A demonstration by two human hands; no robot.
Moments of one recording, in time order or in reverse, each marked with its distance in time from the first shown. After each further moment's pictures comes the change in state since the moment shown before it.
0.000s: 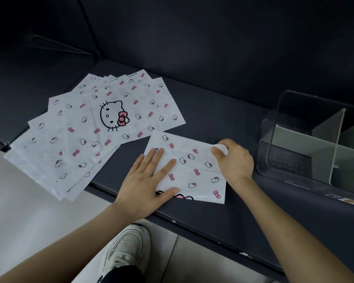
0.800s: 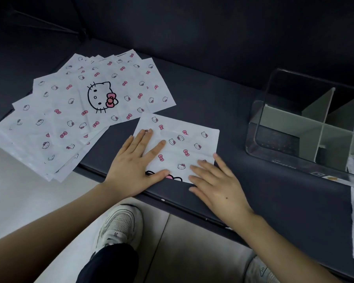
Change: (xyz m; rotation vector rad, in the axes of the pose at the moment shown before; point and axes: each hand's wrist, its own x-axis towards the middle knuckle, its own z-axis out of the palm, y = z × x) left_hand 0.001 0.003 0.001 -0.037 0.025 -0.014; right_hand -0.084 0.056 0.012 -0.250 0.167 -1.001
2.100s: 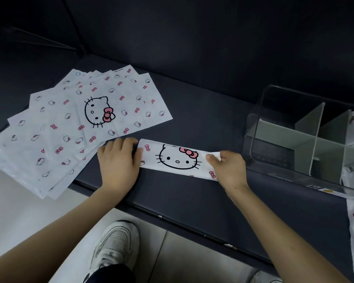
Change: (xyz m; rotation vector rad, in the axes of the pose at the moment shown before) left_hand 0.030 -0.007 -0.013 -0.034 0.414 -0.384; right_hand 0.059 0.040 -0.001 0.694 0.002 1.196
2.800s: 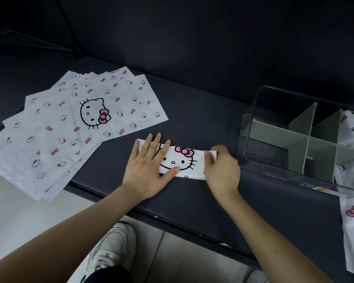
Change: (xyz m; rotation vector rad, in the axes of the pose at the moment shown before) left_hand -0.007 0.045 0.017 0.161 -0.479 0.269; right_hand -0.013 -0.009 0.006 -0.332 0.232 -0.165
